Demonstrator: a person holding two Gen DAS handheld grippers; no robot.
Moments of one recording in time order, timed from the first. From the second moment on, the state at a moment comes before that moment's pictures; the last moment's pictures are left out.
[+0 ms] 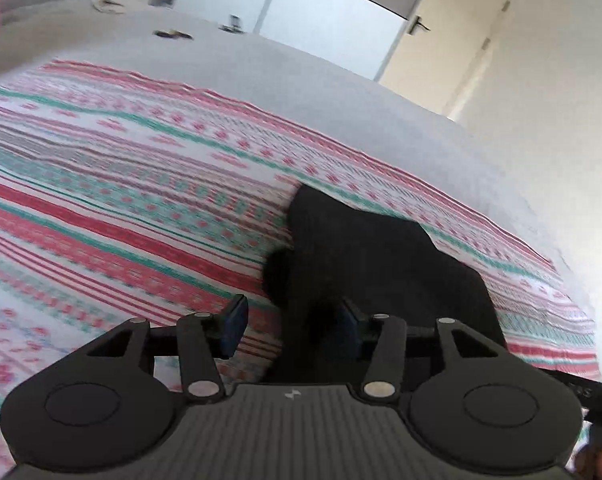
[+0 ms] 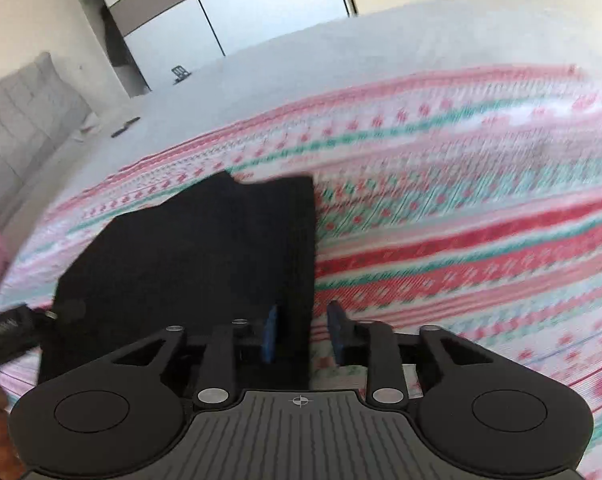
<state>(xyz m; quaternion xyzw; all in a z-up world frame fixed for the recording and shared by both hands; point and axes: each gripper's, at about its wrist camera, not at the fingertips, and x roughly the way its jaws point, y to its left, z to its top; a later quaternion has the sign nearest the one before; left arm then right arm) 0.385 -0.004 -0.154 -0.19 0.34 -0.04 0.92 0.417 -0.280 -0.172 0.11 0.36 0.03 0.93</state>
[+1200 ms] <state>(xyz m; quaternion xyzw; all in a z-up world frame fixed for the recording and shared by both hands) 0.219 -0.021 -0.086 -0.05 0.29 -0.07 0.95 0.242 -0.205 -0.075 0.00 0.22 0.12 0.97</state>
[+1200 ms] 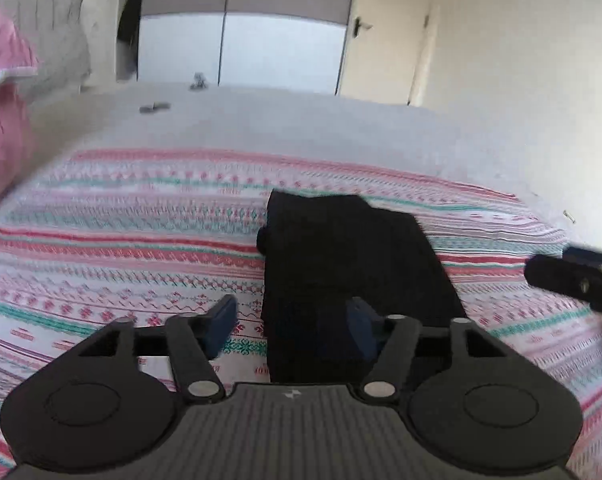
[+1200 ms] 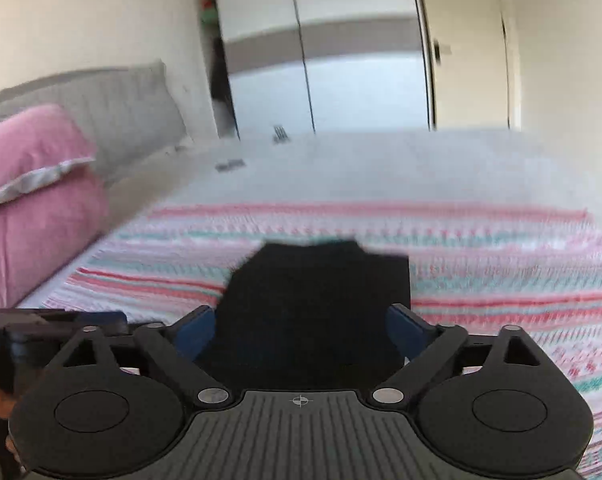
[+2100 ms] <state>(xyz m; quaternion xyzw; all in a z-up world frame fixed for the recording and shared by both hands) 0.162 -0.028 -0.119 0.01 0.29 0.03 0.96 0.177 -0.172 -0.122 -0.04 0.25 0.05 0.97</state>
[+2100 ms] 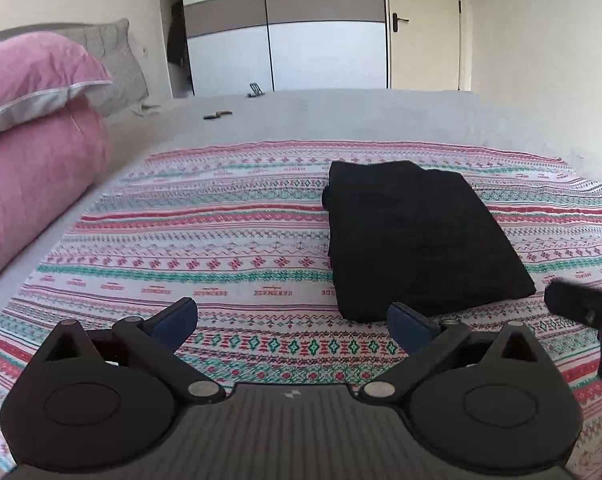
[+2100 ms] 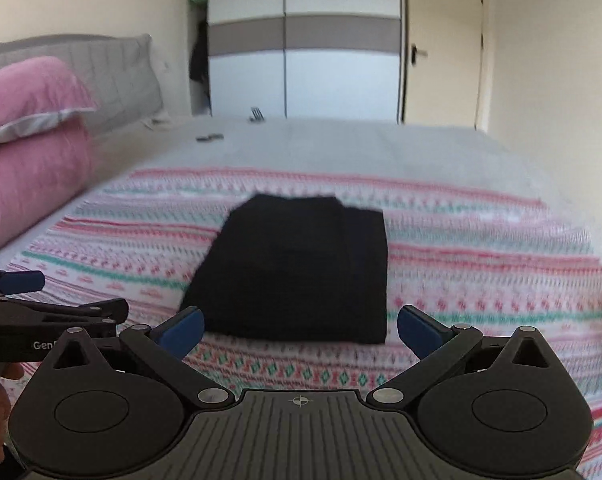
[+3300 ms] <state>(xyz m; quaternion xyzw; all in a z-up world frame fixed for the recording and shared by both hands) 0.180 -0.048 -0.129 0.00 0.33 -0.01 0.94 0.199 -0.184 -0.154 -0.02 0.33 0.01 0.94</state>
